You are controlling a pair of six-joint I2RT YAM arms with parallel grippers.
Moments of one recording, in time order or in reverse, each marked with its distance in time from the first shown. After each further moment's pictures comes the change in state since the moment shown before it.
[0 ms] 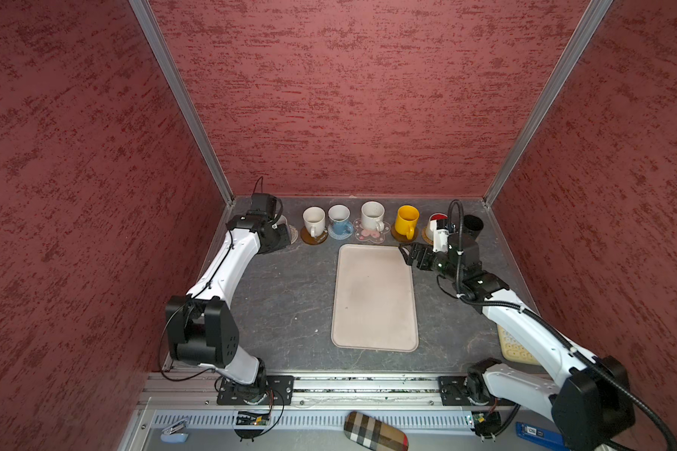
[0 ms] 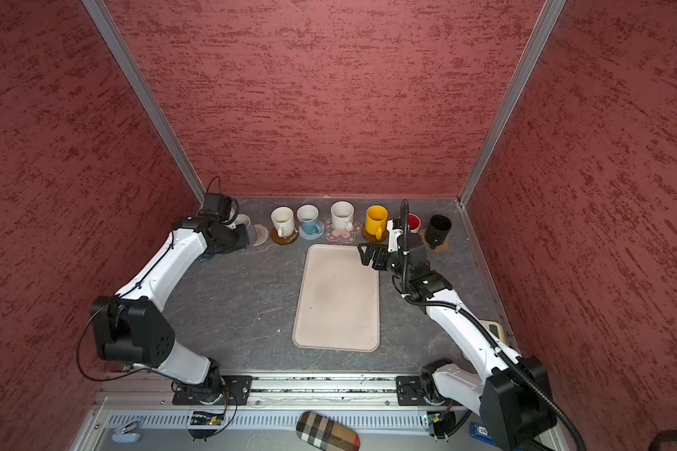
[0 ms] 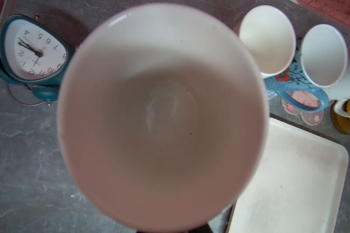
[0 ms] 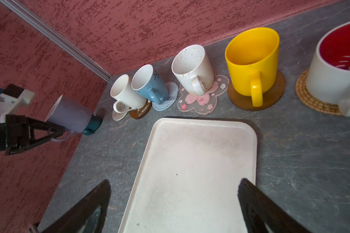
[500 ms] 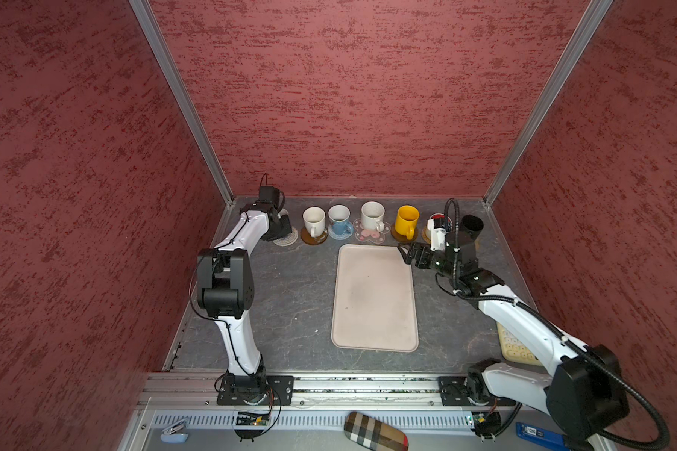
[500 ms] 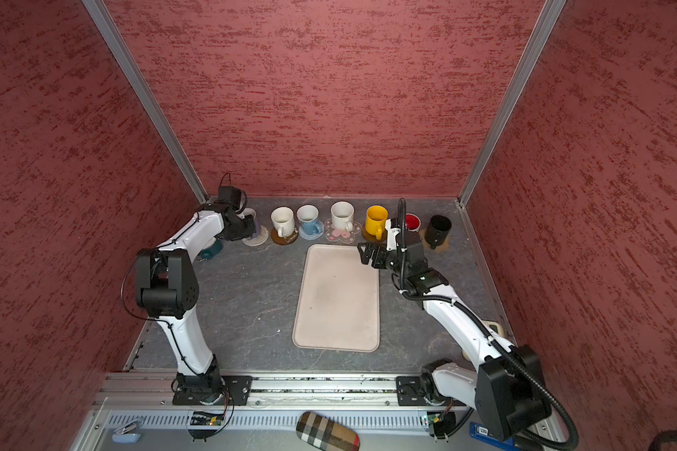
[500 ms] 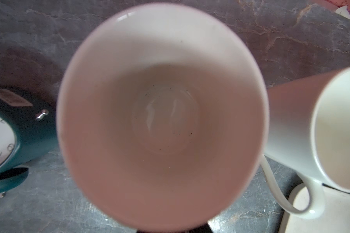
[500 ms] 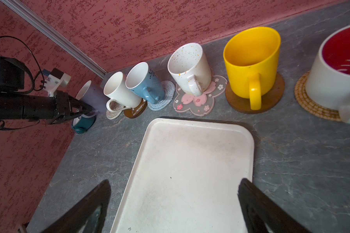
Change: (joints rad) left arm 0.048 0.357 0.211 0.130 0.001 0.054; right arm -0.020 0.051 0.010 0.030 -0.013 -0.040
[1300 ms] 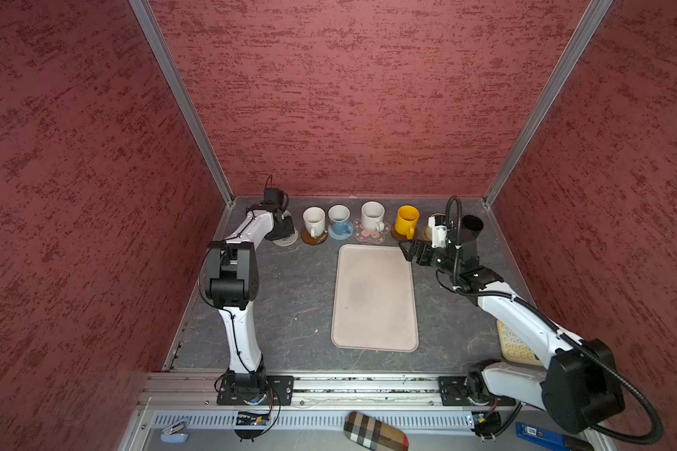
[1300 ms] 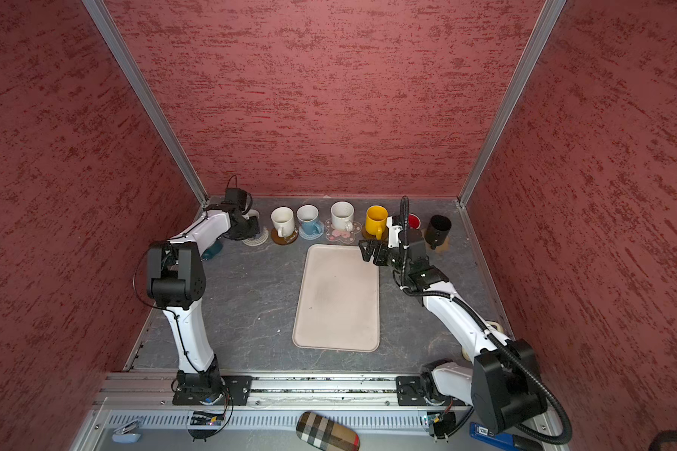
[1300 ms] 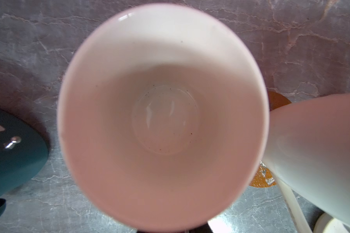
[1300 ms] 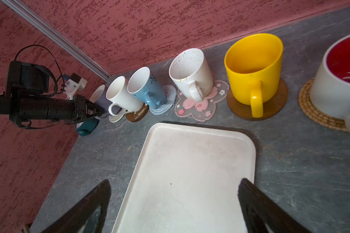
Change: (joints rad) left arm -0.011 0.091 0.034 0.043 -0.032 0.021; right arm -0.035 0.027 0.002 0.044 -0.050 -0.005
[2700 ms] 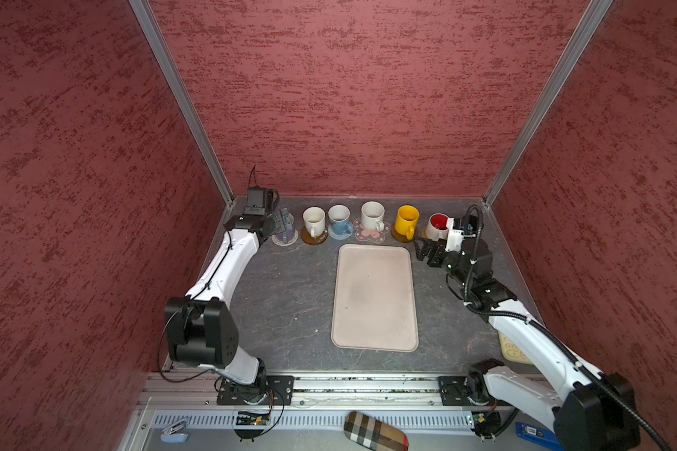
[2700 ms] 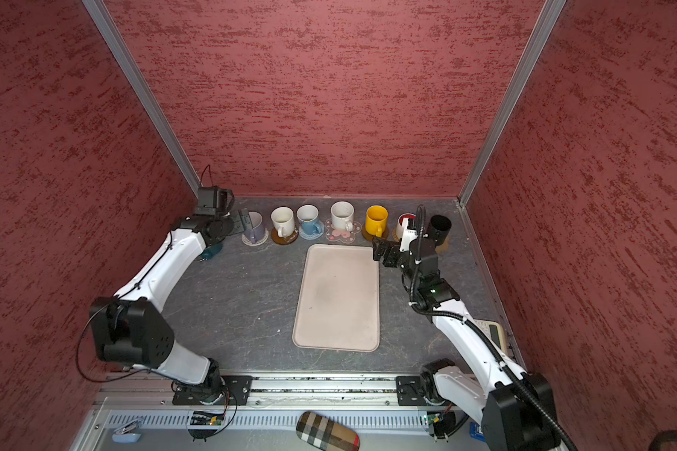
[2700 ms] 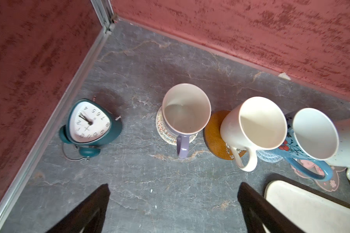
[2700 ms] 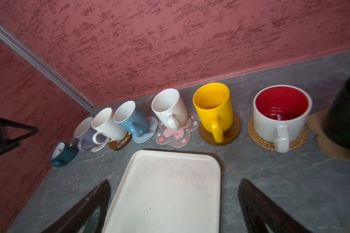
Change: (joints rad) left arm -0.044 -0.577 -0.329 0.072 -0.170 -0.061; right arm -0.011 -0.195 -0.151 0.115 0.251 -0.071
